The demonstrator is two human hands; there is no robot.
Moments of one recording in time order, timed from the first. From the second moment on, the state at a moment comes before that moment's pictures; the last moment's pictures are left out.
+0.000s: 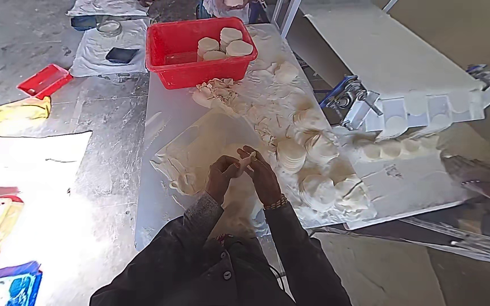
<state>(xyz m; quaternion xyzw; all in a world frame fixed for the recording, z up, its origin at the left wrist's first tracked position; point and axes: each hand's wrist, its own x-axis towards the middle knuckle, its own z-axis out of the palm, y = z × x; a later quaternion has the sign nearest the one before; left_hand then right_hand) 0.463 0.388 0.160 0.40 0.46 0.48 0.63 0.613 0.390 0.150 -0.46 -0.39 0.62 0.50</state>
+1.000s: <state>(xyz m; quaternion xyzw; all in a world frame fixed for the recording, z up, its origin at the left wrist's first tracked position) 0.452 0.381 0.172 0.37 0.39 0.56 0.63 0.616 0.378 0.185 -0.47 -0.45 0.59 0.48</state>
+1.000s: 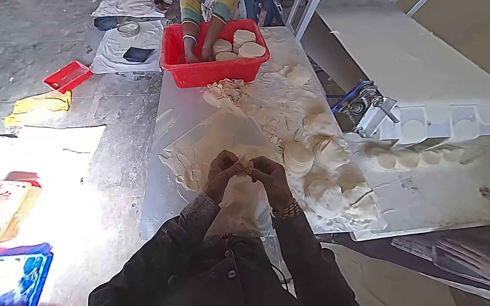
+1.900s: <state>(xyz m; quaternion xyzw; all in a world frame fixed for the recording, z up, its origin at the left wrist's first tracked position) 0.425 0.357 0.182 0.22 0.45 0.50 0.70 0.599 0.377 0.165 -0.43 -0.28 0.75 0.42</state>
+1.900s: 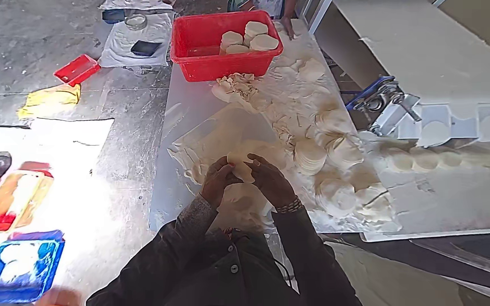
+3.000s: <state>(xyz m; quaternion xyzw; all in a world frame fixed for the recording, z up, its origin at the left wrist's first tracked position) 0.384 0.332 0.159 0.32 0.42 0.56 0.64 0.558 0.357 0.165 -0.38 -0.31 0.73 0.47</state>
